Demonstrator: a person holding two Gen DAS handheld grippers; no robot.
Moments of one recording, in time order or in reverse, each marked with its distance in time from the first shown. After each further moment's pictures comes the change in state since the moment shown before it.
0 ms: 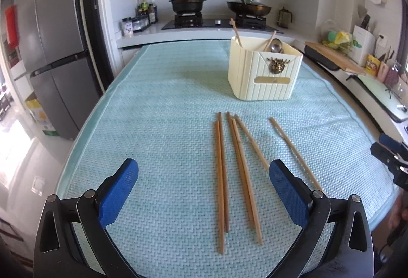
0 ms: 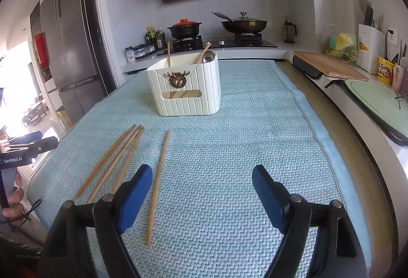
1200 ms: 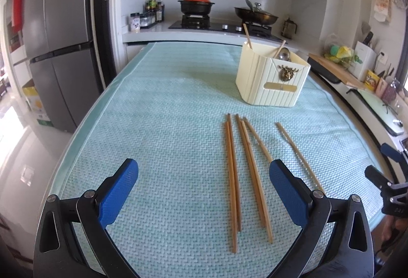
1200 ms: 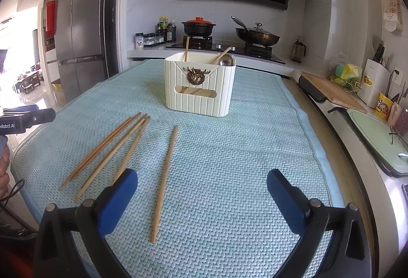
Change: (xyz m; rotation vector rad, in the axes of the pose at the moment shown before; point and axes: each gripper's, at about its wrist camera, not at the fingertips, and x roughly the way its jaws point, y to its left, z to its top) left arm 0.001 0.030 -0.012 -0.094 -0.032 -0.035; right arm 0.000 0.046 -0.005 -0.184 0.000 -0.081
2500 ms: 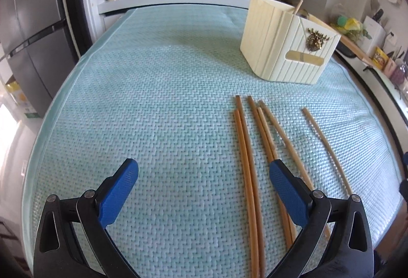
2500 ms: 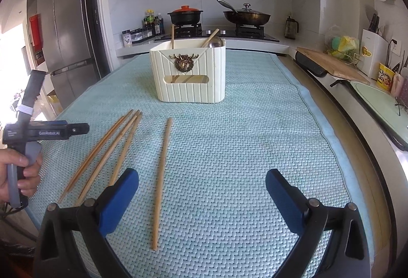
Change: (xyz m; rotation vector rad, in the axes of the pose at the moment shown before) left arm 0.116 -0.001 0.025 0.067 0.209 -0.033; right arm 0.024 -0.011 -0.002 0.127 0.069 0.023
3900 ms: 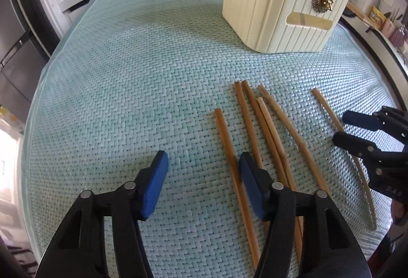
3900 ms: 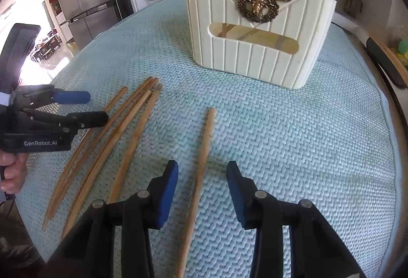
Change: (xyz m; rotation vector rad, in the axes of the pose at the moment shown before) left arm 0.070 -0.002 0.051 0.161 0.198 -0.047; right arm 0.160 0.049 0.050 -0.161 0.334 0.164
